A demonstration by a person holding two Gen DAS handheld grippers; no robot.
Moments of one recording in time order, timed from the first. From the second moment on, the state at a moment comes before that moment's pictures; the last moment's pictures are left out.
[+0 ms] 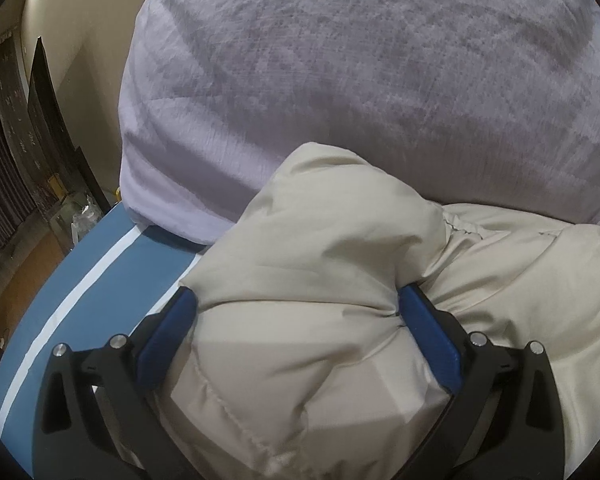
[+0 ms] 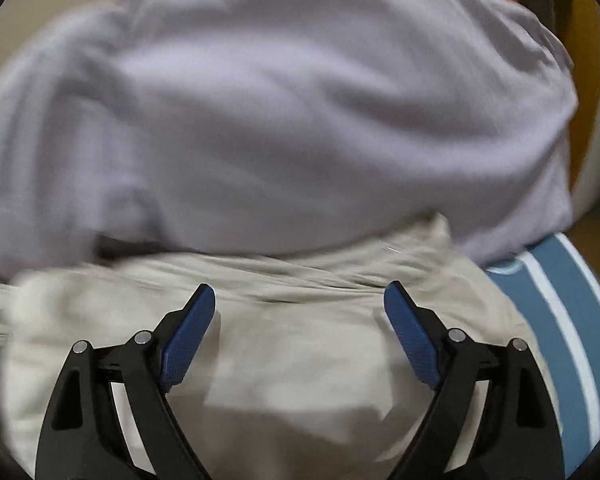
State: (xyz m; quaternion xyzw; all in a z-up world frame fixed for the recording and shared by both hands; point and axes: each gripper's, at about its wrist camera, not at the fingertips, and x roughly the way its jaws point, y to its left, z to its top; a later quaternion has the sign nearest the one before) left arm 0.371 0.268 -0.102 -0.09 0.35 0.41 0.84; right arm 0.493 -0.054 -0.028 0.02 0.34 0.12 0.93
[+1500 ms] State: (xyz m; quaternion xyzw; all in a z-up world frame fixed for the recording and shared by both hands) left arm 0.318 0.241 -0.074 -0.11 0.36 0.36 0.85; right arm 0.465 -0.020 -0.089 0.00 0.38 0.23 0.90
